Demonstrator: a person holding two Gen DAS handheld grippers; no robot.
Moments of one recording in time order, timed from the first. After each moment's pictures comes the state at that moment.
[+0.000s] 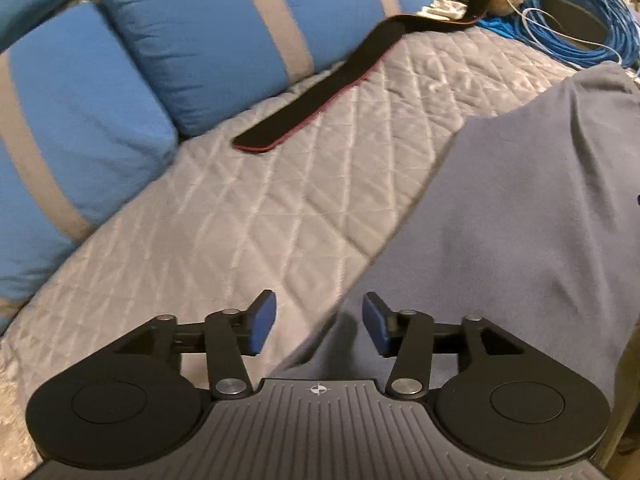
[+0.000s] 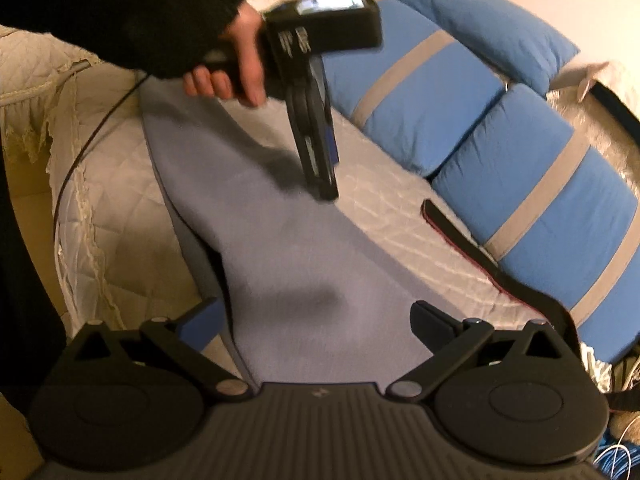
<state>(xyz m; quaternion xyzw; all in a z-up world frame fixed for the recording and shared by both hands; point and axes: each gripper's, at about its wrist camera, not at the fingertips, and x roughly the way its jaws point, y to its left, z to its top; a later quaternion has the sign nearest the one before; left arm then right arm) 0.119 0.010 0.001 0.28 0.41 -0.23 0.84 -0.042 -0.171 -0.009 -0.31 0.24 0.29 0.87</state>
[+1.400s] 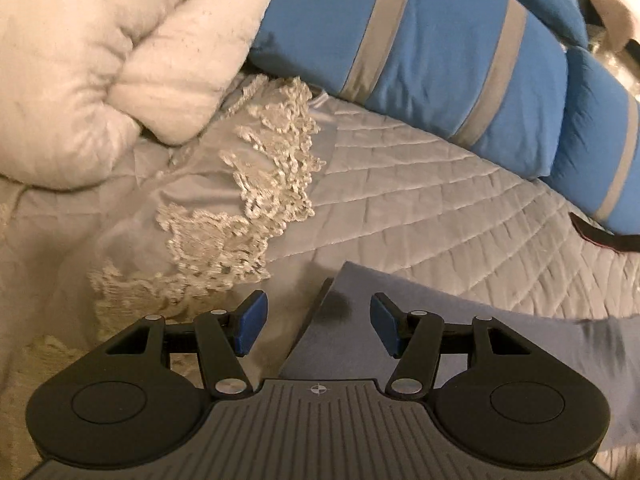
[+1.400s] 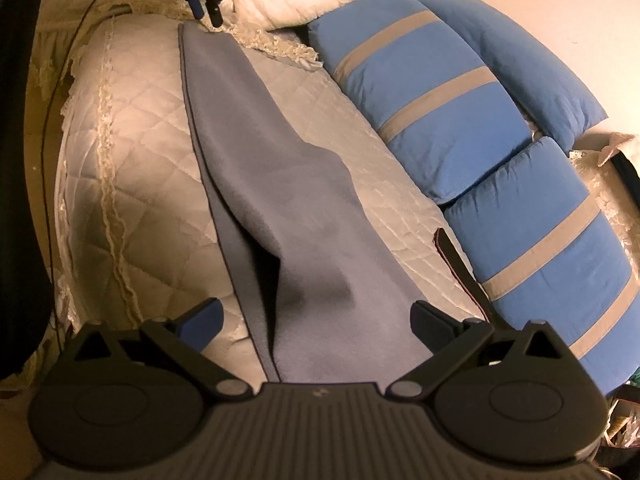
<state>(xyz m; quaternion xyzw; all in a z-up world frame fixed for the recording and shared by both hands) 0.053 0.378 -0.005 -0.10 0.40 0.05 0.91 -0.064 -0.126 -0.037 -0.41 0.20 0.28 0.84</state>
